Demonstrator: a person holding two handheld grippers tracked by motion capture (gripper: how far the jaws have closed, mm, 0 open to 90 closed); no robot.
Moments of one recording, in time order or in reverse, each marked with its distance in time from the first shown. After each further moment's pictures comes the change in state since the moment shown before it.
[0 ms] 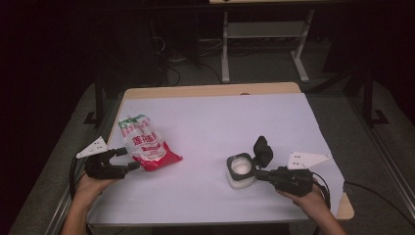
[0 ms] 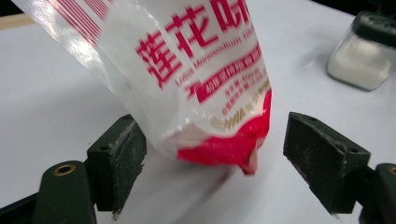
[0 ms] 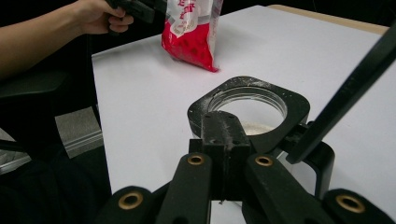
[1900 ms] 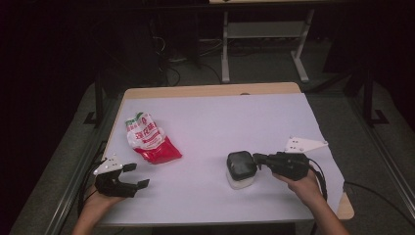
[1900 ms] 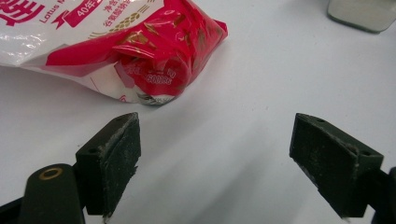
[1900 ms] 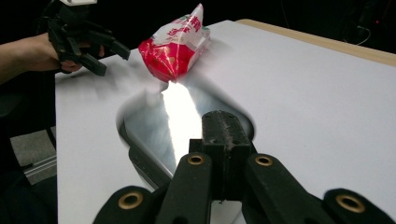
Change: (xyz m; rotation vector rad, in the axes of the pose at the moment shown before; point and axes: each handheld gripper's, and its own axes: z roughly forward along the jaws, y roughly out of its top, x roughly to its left) left arm -0.038 -0.028 0.015 0.118 0.022 0.037; right arm -0.028 0.017 0.011 -0.045 -0.085 0.016
